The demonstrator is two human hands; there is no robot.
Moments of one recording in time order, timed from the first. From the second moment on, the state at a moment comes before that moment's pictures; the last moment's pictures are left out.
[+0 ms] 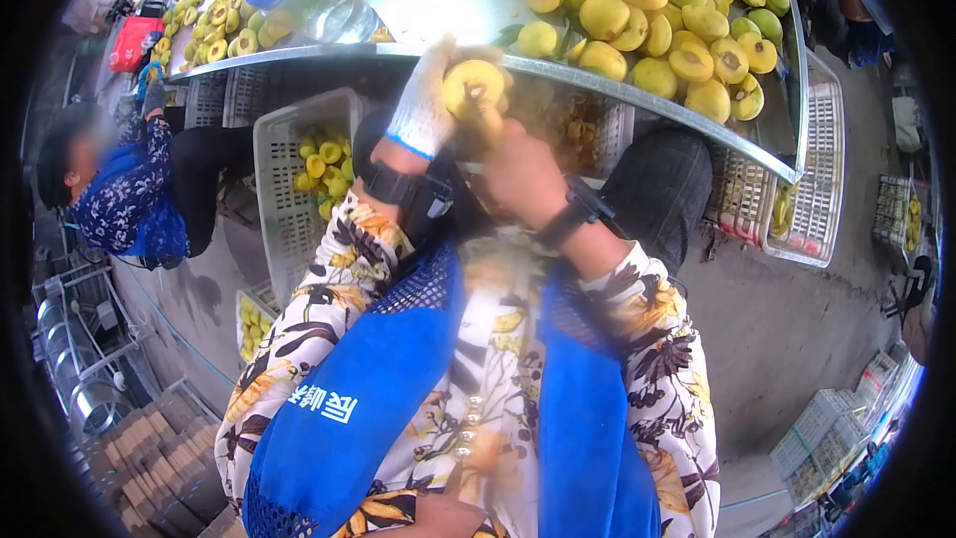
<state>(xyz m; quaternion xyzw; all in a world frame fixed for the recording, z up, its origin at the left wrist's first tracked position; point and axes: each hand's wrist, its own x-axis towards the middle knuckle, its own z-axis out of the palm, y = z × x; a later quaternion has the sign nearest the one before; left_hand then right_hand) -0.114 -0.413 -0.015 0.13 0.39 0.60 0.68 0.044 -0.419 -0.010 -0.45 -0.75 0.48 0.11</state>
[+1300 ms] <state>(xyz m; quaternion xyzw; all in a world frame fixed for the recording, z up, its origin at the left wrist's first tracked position) -0.100 -0.426 -0.013 0.29 0.52 0.60 0.53 0.056 -0.422 -0.016 -0.25 -0.24 0.94 -0.01</state>
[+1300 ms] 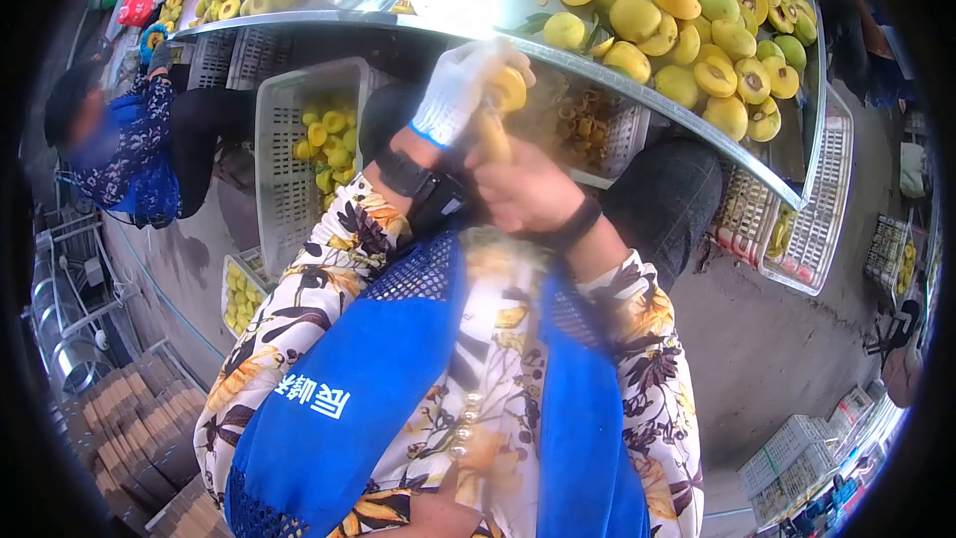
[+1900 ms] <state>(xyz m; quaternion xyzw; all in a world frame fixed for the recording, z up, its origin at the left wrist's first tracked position) -0.132 -0.370 -0.014 0.65 0.73 0.21 0.02 0.066 -0.418 -0.053 -0.49 -0.59 0.62 0.15</state>
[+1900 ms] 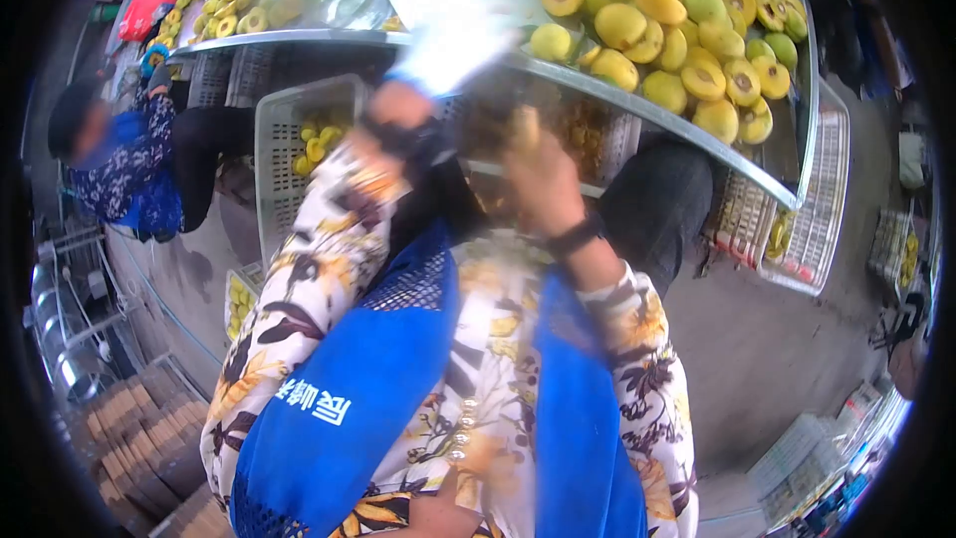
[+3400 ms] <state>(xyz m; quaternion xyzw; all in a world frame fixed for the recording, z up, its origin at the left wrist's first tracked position) -0.096 -0.415 0.007 0.19 0.42 0.61 0.64 0.067 -0.419 0.005 -0.41 -0.80 0.43 0.12</state>
